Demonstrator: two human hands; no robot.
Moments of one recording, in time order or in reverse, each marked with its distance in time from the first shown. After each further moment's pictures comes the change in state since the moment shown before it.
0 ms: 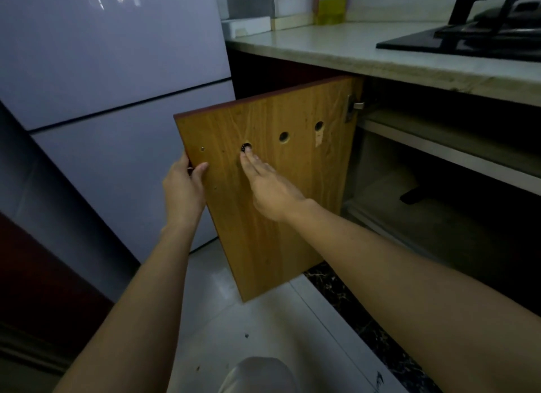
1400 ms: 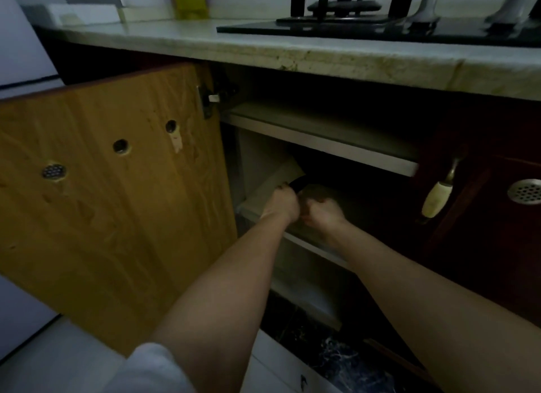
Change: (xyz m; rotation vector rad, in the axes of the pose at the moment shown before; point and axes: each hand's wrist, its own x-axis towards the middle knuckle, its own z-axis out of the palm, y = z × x) left_hand -0.143 0.178 0.358 0.200 -0.966 0.172; right_hand -0.187 0.262 0.008 0.969 0.499 1.236
